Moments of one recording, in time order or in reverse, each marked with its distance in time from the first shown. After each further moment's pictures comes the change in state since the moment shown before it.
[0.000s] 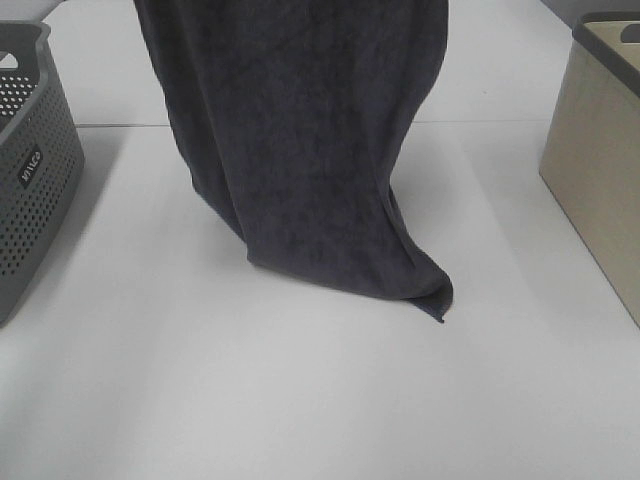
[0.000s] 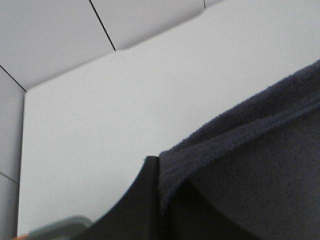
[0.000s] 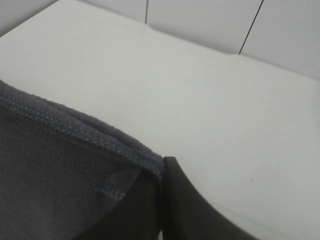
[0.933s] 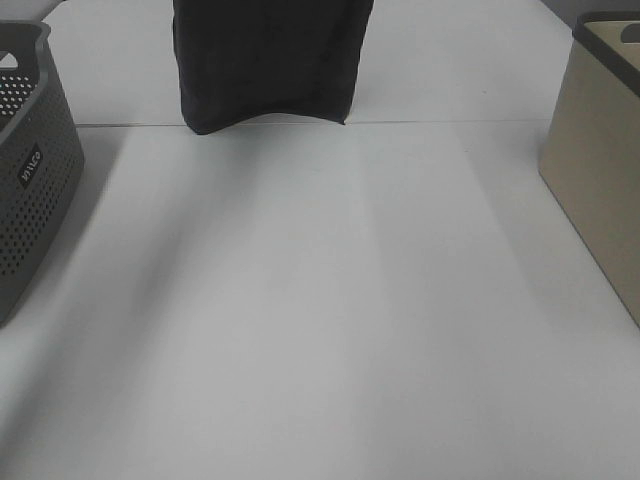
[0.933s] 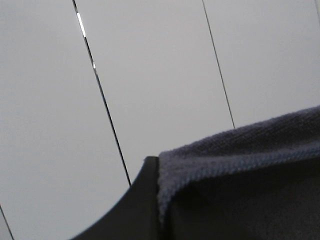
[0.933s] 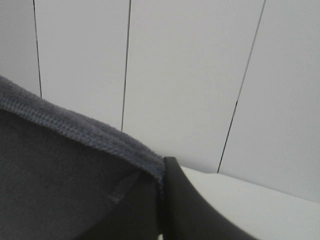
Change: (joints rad) left arm 0.106 0.376 -0.255 0.195 -0.867 -0.207; right arm -0.069 0.338 -0.398 0.156 -0.330 -0.127
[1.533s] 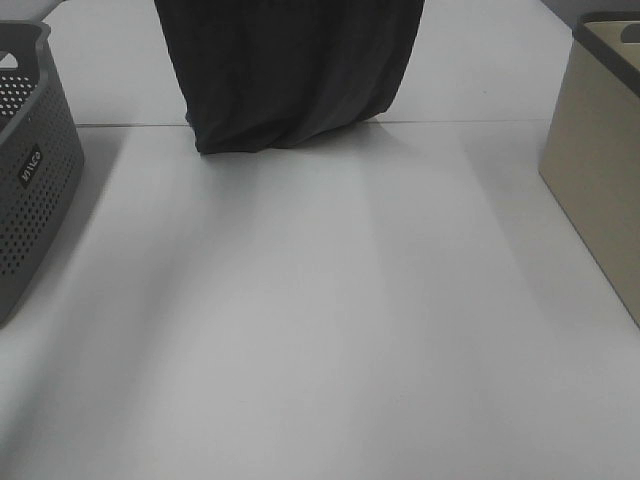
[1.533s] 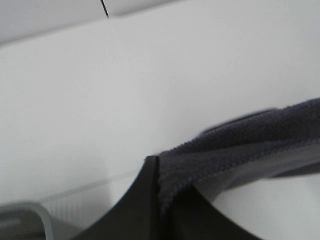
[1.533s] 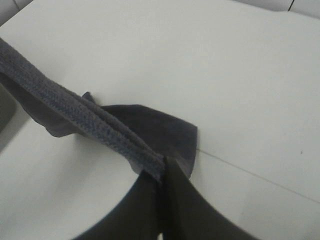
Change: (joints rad) left arm -0.043 -0.097 0.000 -0.296 1.006 0.144; right arm 0.001 -0.092 0.003 0.055 0.696 0.083
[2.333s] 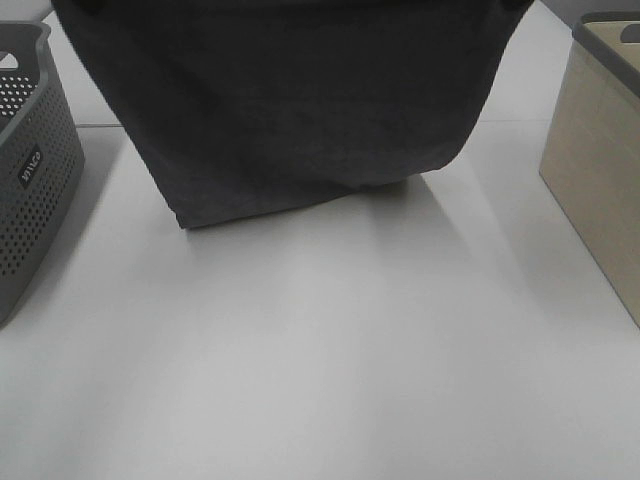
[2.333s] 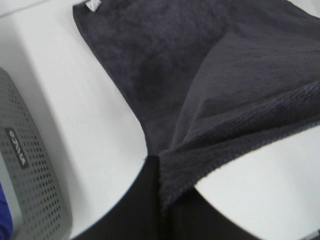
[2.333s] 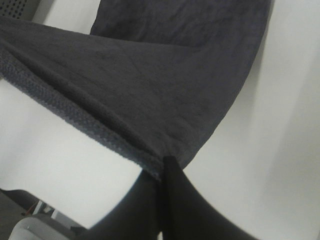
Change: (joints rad) left arm -0.032 -0.499 0.831 -0.211 0.065 0.021; right arm 0.010 -0.487 0.897 0.082 0.020 0.053
